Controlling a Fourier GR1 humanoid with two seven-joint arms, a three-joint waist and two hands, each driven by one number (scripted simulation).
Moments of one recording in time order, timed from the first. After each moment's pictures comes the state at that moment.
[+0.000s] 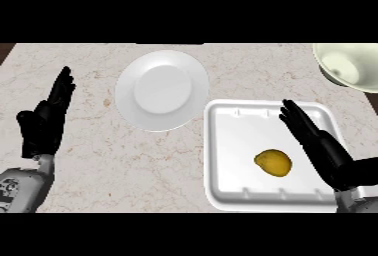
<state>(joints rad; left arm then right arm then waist) -0.24 0.44 -0.14 -1.51 0.08 0.31 0.14 -0.08 -0.53 0.32 -1.62 -0.43 -0.01 -0.06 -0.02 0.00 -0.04</state>
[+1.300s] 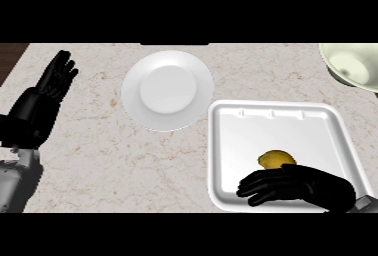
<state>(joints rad) -0.28 0.45 -0.06 -1.59 0.21 0.09 0.09 -0.18 -0.71 0.56 -1.71 -0.11 0.50 -0.62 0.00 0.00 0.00</state>
